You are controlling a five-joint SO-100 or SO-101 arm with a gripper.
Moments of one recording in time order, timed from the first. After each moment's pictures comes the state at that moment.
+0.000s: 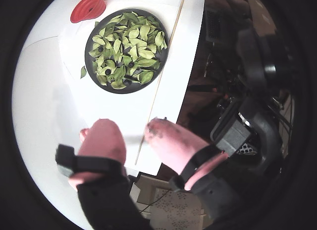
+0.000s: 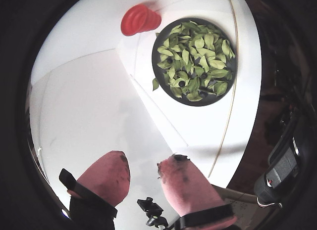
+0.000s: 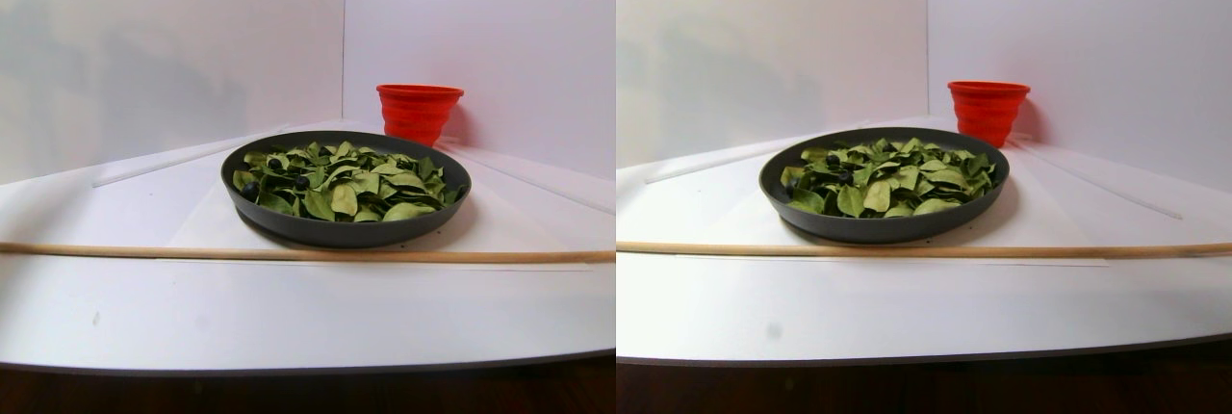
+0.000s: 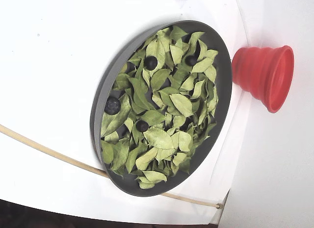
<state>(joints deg) 16.2 191.6 107.0 99.7 -11.7</state>
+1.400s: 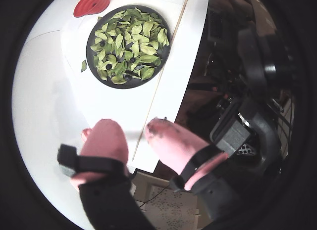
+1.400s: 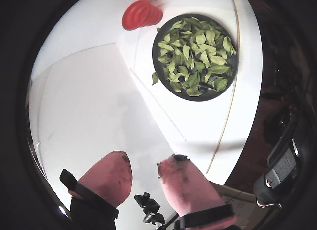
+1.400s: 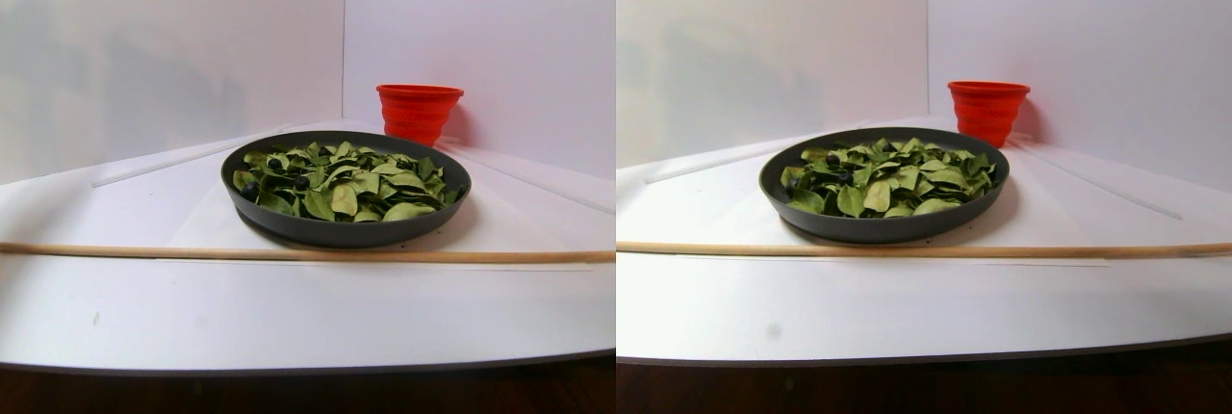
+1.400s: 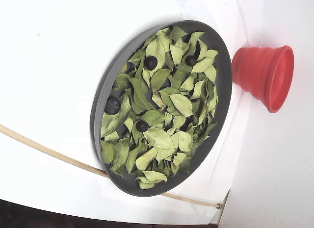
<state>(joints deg) 13.6 191.6 107.0 99.7 -12.2</state>
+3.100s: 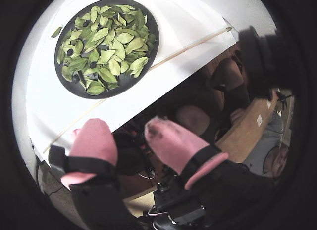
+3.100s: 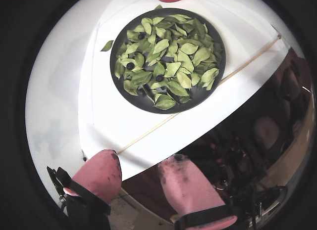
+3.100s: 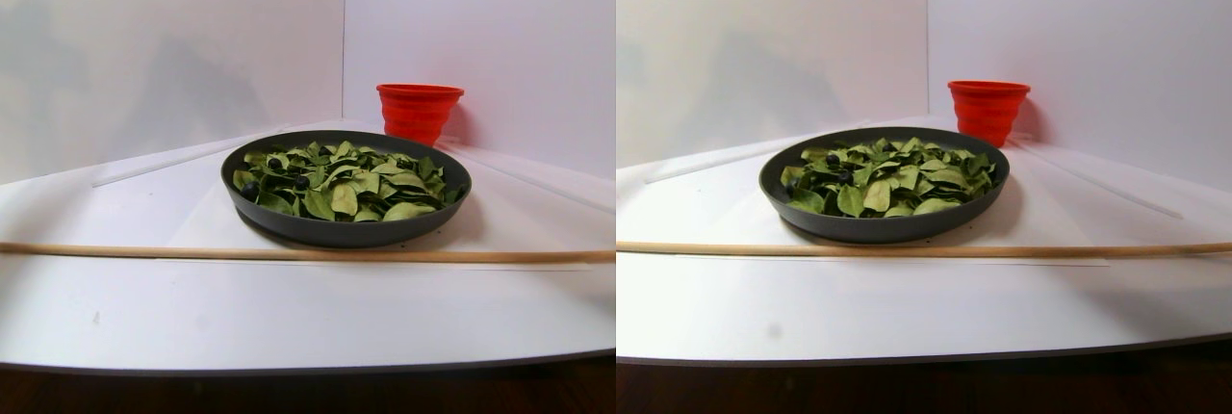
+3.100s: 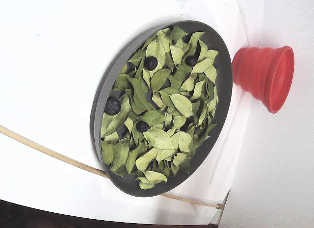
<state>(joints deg) 12.7 179.4 124.5 79.5 -62.6</state>
